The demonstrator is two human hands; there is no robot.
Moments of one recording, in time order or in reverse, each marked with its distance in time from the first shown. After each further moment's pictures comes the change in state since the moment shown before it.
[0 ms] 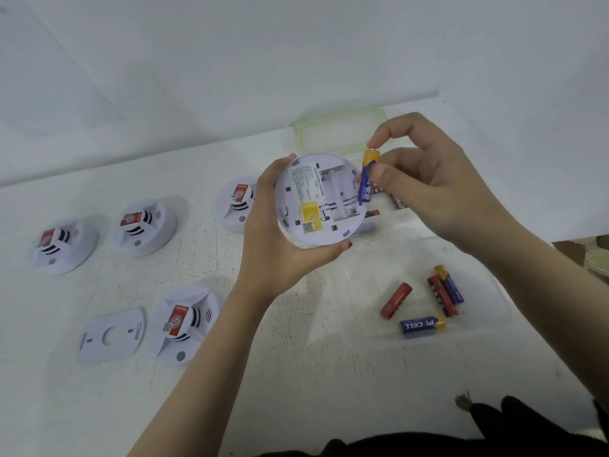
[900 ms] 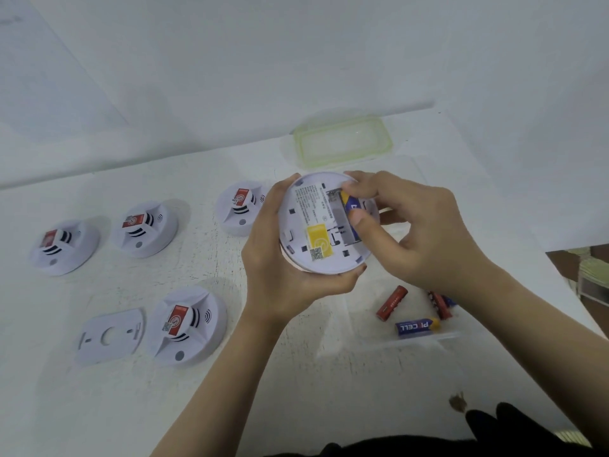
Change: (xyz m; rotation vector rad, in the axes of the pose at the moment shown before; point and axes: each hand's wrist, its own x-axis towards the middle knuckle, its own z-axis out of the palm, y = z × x) left_hand -0.020 0.028 0.009 0.093 0.196 0.145; right_hand -0.024 0.012 0.020 -0.421 0.083 -0.427
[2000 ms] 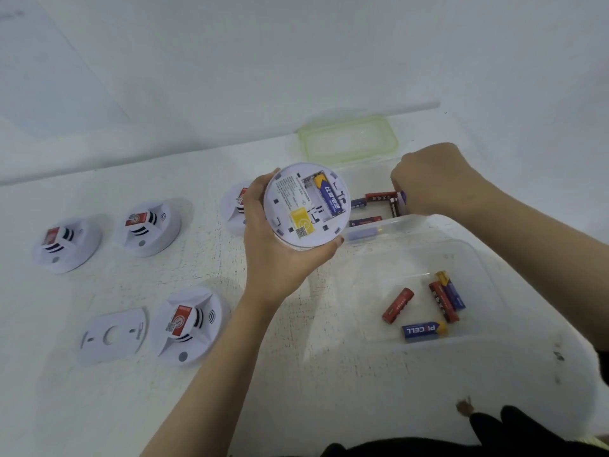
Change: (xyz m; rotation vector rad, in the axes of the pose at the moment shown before) left_hand 0.004 -0.041 0.002 -0.154 0.028 -0.212; right_hand 0.064 0.062 -0.012 -1.254 -0.865 0.256
